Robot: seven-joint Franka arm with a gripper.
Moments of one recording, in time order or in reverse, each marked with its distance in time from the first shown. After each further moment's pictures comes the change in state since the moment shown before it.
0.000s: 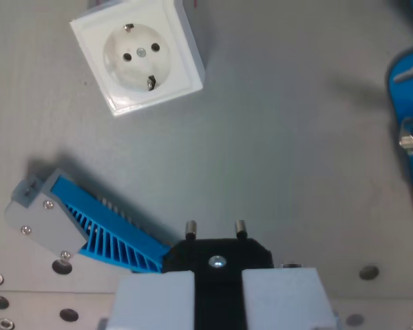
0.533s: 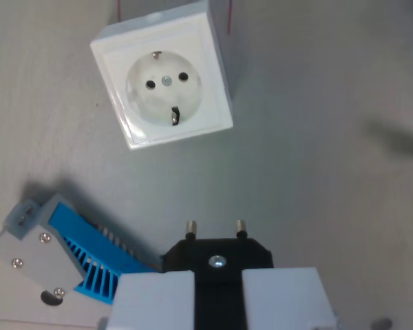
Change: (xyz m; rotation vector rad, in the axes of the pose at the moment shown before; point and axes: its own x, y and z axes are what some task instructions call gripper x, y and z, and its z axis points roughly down) arm 0.010 -0.016 0.037 0.003 0.007 -0.080
